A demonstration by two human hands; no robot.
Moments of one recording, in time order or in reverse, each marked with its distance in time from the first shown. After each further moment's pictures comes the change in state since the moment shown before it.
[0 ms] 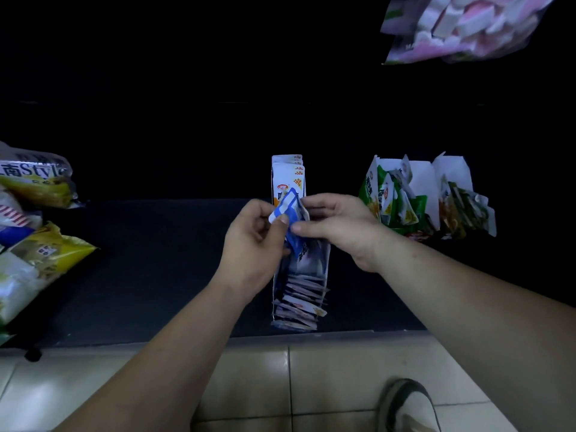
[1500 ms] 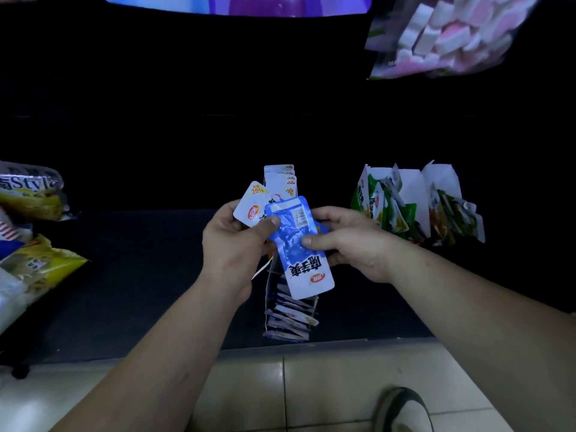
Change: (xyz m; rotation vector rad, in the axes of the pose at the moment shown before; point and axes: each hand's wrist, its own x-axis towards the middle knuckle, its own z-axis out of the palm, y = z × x) left_hand 0.010 0.019 0.003 -0.295 0.156 -0.164; right_hand -0.009 -0.002 -0.027 0.010 -0.095 0.132
